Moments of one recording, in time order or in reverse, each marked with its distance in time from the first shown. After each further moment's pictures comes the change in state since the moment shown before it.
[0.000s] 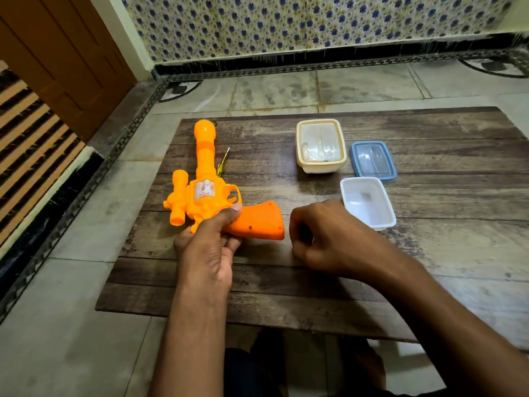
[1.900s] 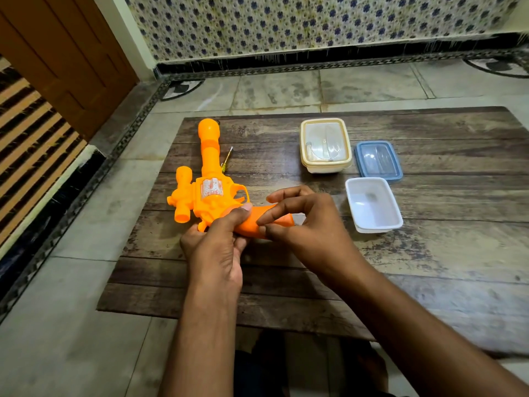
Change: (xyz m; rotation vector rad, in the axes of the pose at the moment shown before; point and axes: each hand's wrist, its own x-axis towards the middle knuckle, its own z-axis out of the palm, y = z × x) left_hand 0.012 -0.013 -0.001 0.017 -0.010 0.056; right_hand 0.018 -0.027 0.035 0.799 0.346 0.208
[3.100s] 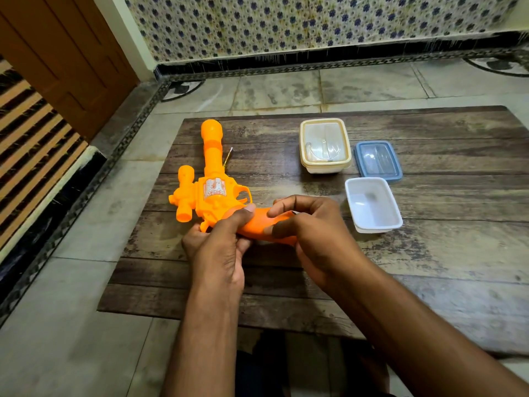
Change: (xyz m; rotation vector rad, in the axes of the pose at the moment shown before) left_hand -0.002 -0.003 0.000 0.020 -0.029 0.010; right_hand 0.000 -0.002 0.005 0.541 0.020 0.227
